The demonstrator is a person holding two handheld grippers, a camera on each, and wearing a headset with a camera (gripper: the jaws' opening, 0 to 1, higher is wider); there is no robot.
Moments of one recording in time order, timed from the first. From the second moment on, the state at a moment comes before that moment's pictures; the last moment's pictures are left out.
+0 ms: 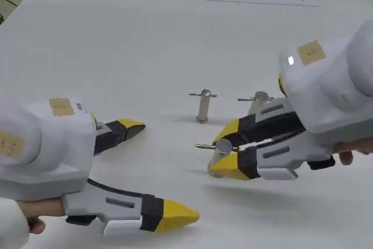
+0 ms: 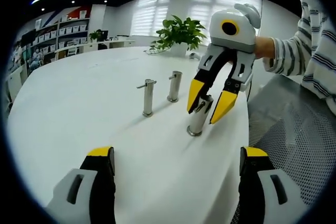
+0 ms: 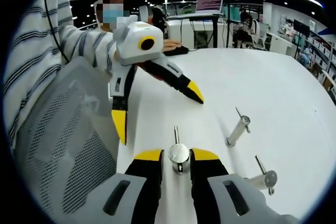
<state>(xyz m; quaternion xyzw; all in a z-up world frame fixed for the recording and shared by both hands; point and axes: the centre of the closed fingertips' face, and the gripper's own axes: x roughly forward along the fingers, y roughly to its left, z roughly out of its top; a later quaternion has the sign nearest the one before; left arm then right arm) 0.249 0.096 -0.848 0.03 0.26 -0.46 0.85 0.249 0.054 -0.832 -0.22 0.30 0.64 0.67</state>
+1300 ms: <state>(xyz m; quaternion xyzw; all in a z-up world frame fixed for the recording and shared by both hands) 0.253 0.103 -0.825 0.03 0.27 -0.42 0.87 0.275 -0.035 -0.830 -0.27 0.28 0.66 0.64</state>
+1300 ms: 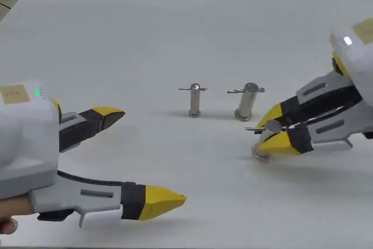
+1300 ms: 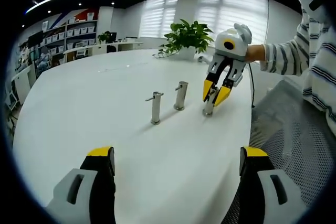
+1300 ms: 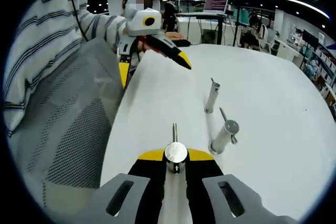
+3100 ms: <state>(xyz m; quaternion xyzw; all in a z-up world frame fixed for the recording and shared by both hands) 0.240 0.087 -0.795 0.03 0.25 -0.41 0.88 0.330 -0.093 -0.787 -0.13 0.26 0.55 0.78</state>
